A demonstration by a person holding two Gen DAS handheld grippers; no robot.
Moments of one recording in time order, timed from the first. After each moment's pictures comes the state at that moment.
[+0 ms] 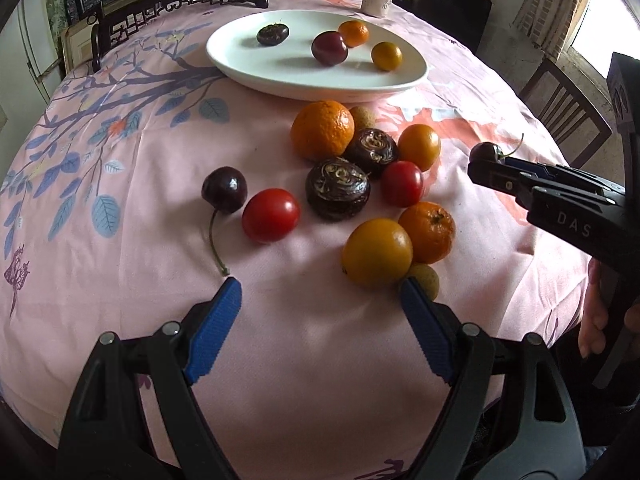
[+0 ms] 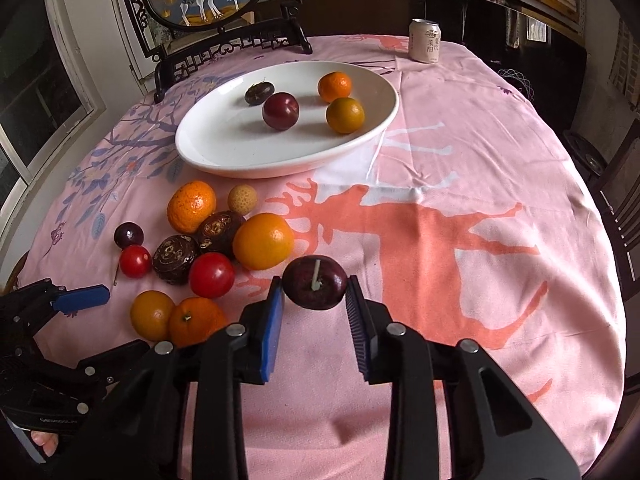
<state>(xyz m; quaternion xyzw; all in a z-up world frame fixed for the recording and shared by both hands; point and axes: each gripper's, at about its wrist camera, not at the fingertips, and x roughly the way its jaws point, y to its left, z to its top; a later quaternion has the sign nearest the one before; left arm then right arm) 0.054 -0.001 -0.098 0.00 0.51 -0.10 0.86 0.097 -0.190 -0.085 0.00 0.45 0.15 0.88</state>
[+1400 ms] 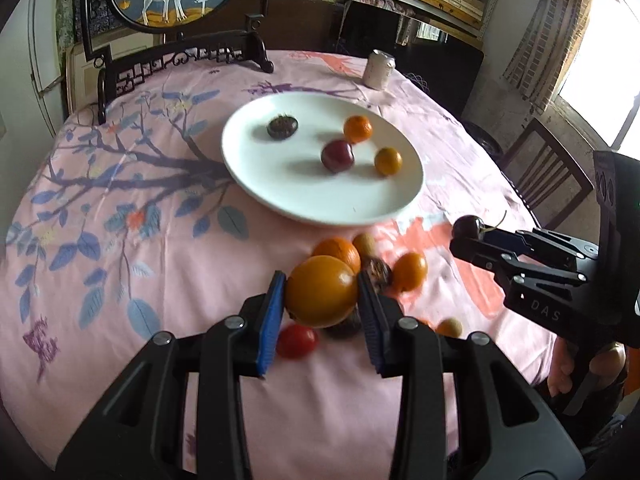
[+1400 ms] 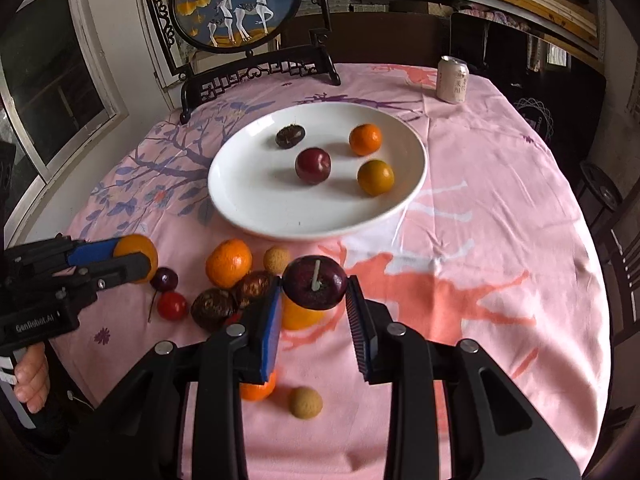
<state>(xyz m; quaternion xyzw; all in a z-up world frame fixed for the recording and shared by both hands) 0.108 0.027 -0.022 -0.04 0.43 -0.11 0.89 0.130 -0.172 -0.037 -0.02 0.42 0.19 0.89</state>
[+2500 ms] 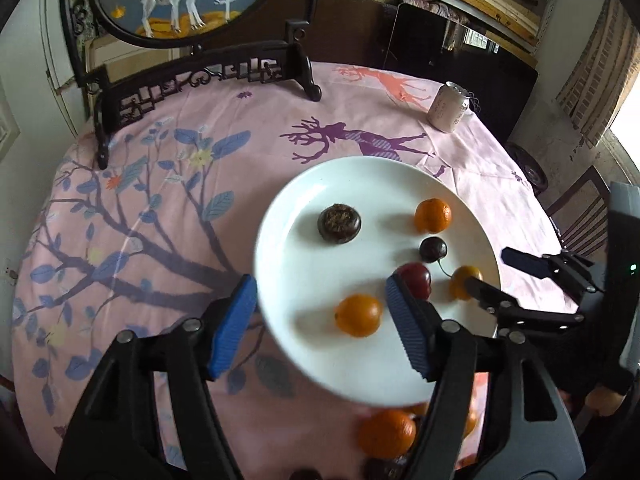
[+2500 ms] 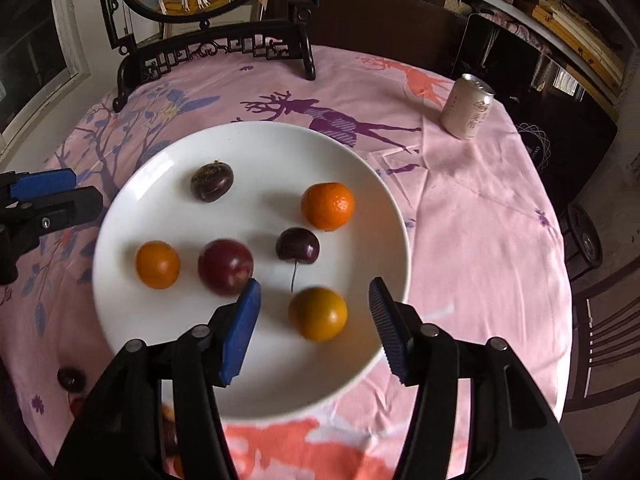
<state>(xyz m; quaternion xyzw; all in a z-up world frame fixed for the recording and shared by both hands) 0.237 0.046 -0.011 -0.04 0.45 -0.04 0.89 0.262 -0.152 -0.042 -0.11 0.46 0.15 0.87</state>
